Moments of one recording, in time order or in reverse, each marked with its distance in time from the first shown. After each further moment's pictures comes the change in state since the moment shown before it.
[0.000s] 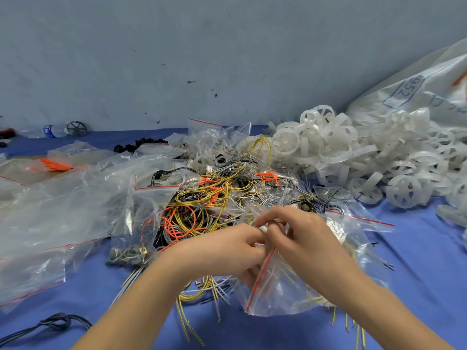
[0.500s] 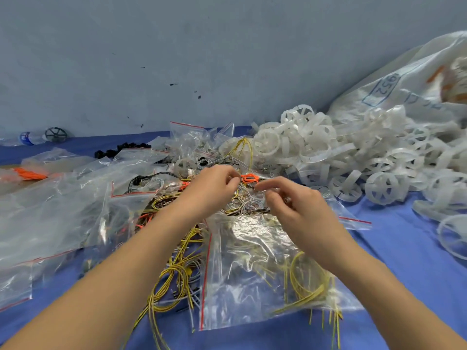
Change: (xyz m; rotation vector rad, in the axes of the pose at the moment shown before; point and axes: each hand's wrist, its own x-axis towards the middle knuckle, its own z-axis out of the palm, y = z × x) left_hand 0.093 -0.007 -0.052 0.337 0.655 0.137; right_hand 0.024 0.022 -0.038 0.137 0.076 0.072
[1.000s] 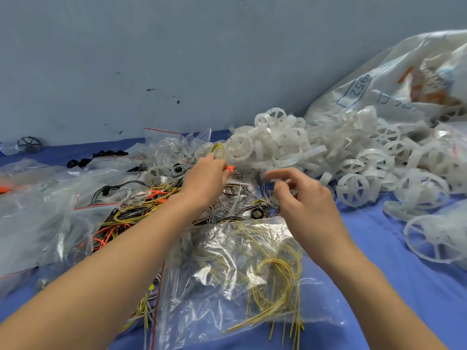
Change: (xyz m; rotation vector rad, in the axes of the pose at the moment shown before) left_hand 0.070 0.015 0.047 0.290 0.167 0.045; right_hand 0.002 0.025 -0.047 0.029 0.224 0.125
